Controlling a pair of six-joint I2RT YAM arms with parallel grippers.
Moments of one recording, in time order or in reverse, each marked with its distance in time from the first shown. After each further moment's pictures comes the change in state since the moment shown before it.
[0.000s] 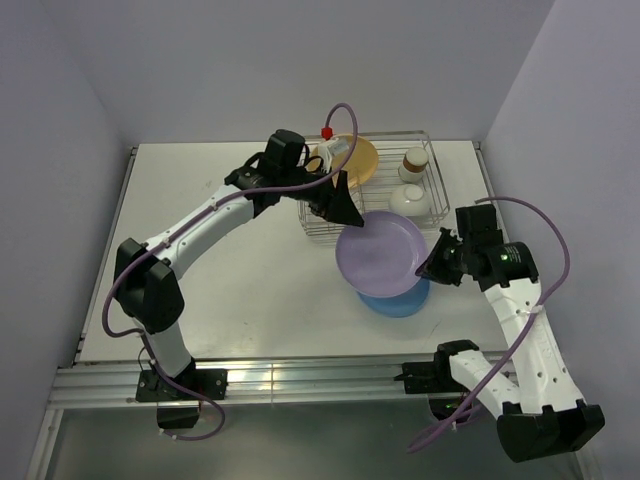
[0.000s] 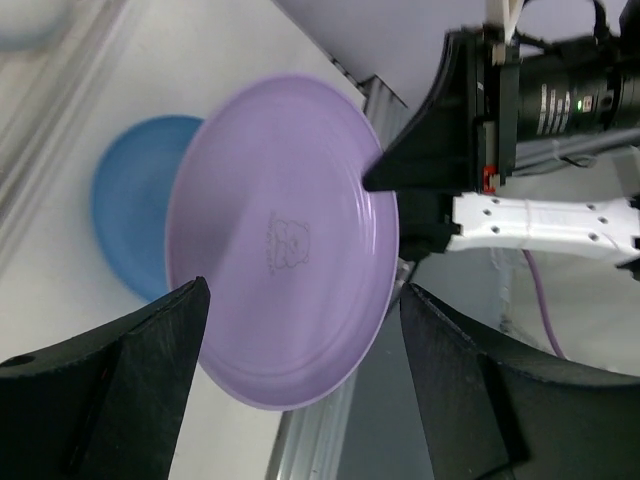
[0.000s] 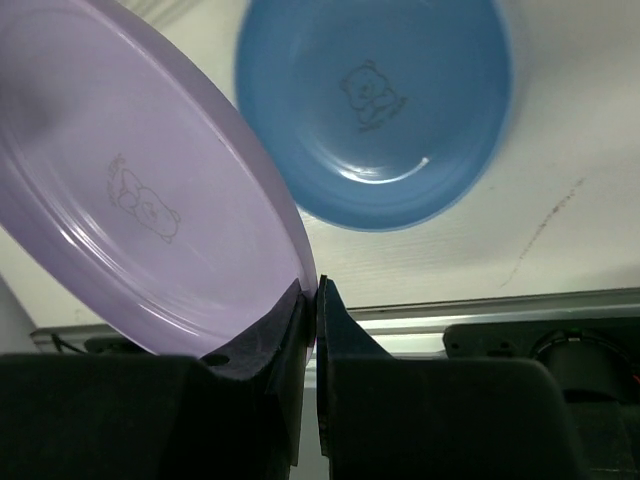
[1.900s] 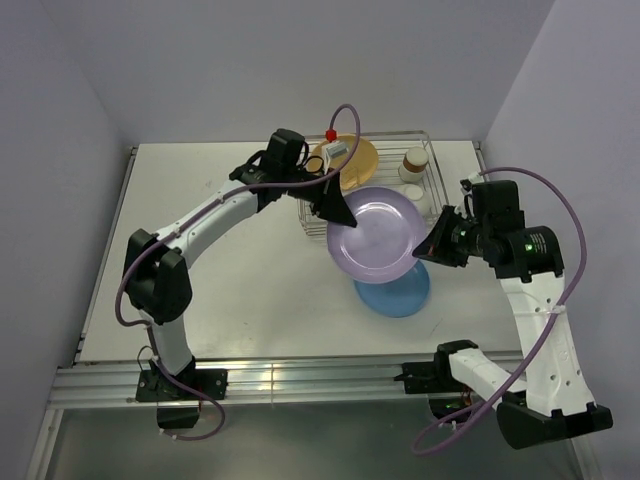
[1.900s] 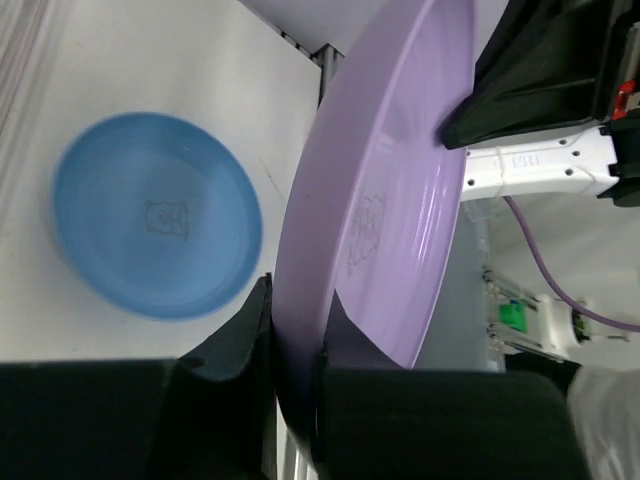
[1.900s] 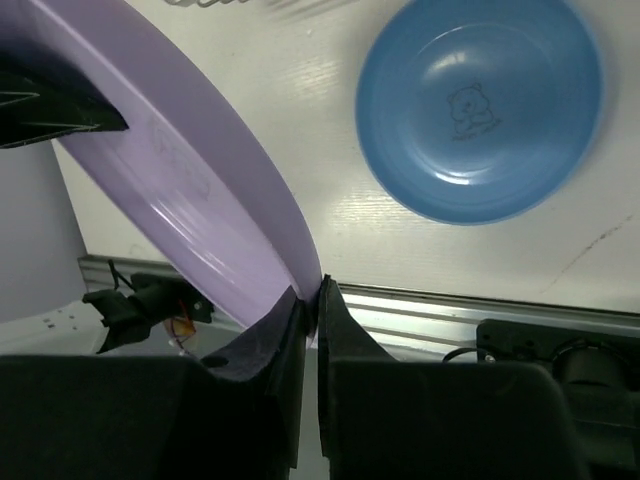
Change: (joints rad) left arm 0.027 0.055 0.018 0.002 0.222 0.105; right arm 0.007 0.086 0.340 -0.120 -0.141 -0.080
